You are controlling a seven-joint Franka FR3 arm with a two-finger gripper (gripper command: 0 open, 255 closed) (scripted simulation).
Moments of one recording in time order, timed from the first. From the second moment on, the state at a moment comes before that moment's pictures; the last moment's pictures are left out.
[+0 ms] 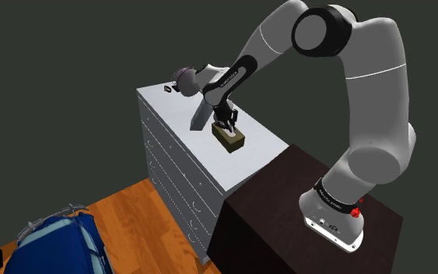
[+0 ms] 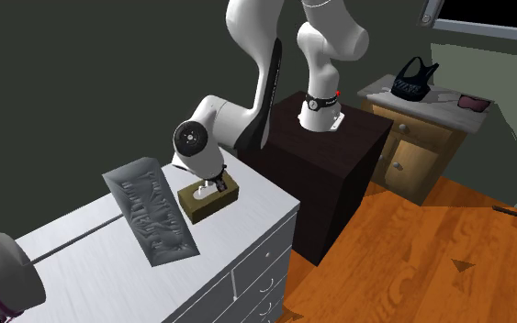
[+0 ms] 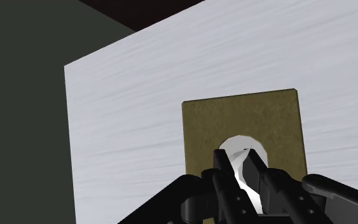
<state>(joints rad) -0.01 0.68 0.03 -1.85 -0.43 2.03 0.63</state>
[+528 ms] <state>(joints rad) -0.01 0.60 0.03 -1.87 -0.41 1.97 0.61</state>
